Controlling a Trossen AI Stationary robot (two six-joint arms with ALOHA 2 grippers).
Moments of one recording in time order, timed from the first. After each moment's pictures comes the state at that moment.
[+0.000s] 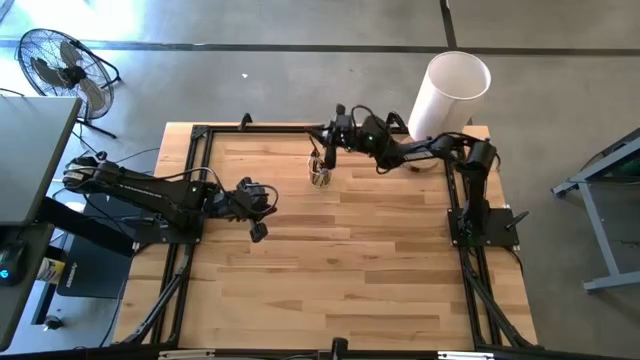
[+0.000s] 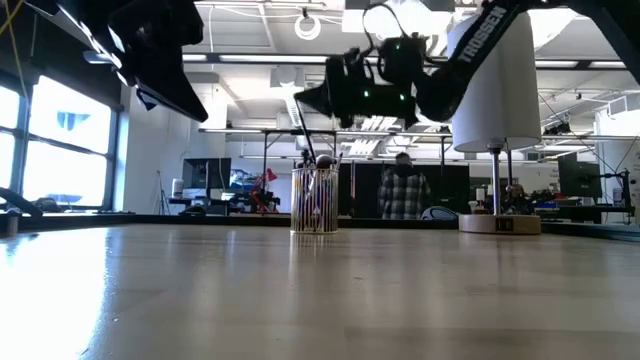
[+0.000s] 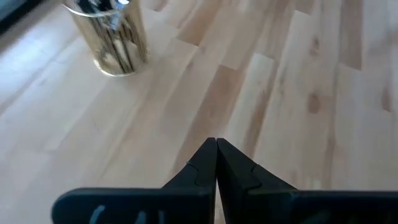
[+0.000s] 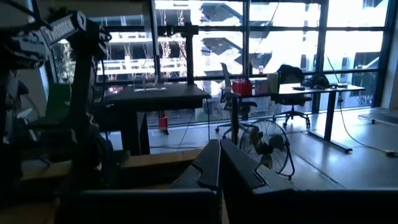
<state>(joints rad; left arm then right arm) -0.16 1.01 0.67 -0.38 -0.34 -0.43 -0.48 1.93 1.08 1.07 -0.30 0.09</state>
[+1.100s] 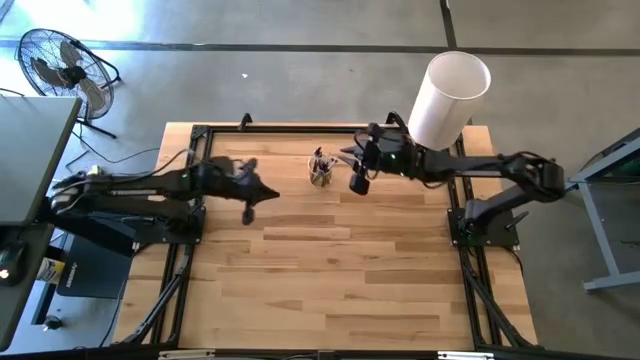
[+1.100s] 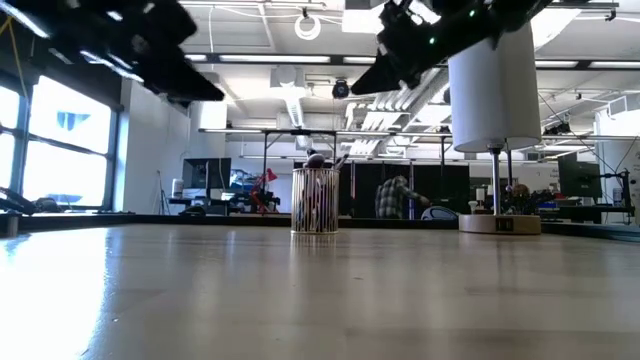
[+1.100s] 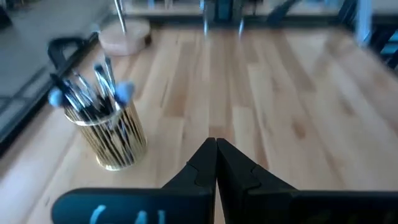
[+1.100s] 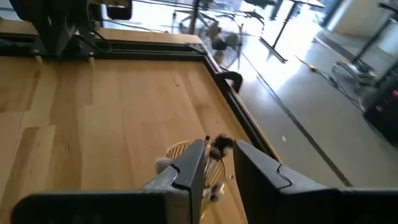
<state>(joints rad) 0.21 0.85 0.50 -0.04 0.15 0.10 -0.29 1.38 0.90 0.14 0.11 -0.18</state>
